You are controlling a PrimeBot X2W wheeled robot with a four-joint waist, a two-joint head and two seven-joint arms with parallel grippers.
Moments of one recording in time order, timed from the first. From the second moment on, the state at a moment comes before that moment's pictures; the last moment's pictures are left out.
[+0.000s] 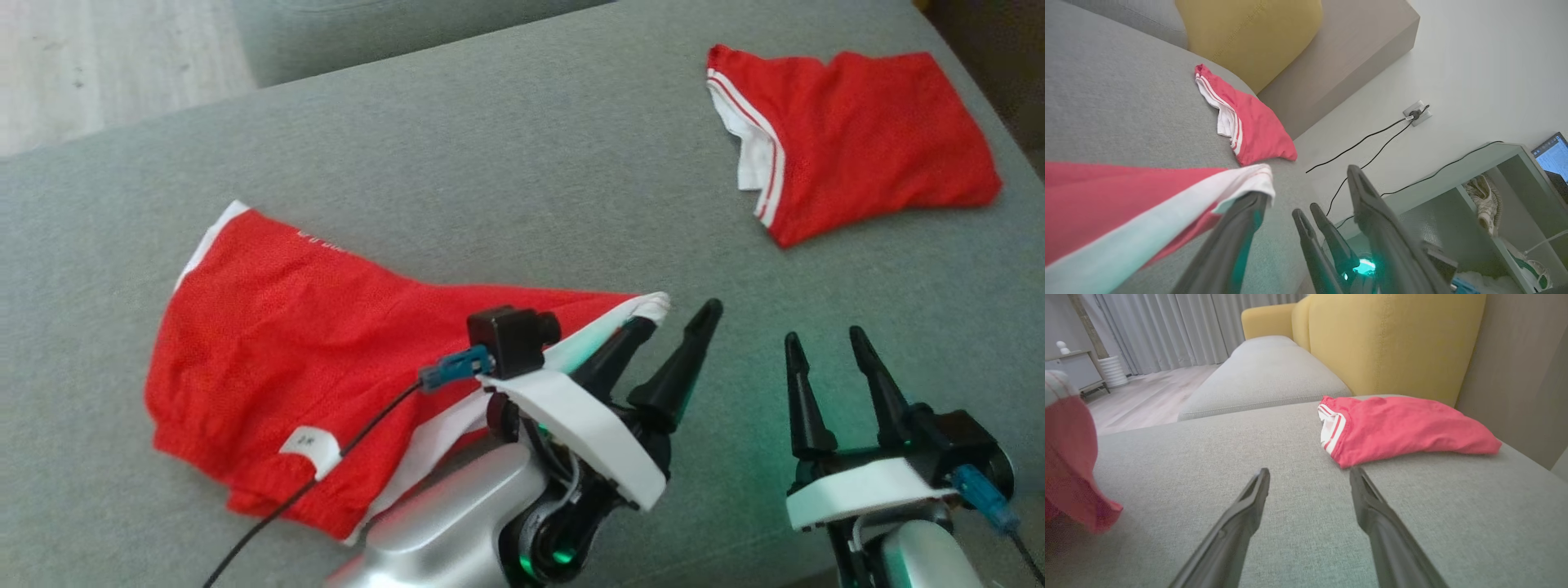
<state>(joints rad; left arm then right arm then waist) -0.55 0.05 -1.06 0.17 -1.25 0.07 -0.09 -0.02 -0.04 0.03 0.25 0.11 0.12 -0.25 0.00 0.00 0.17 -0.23</state>
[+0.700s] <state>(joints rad) -0.48 0.08 -1.11 0.17 -1.45 0.23 0.07 -0.04 -0.04 0.02 0.24 0.11 0.12 -0.25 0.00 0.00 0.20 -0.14</state>
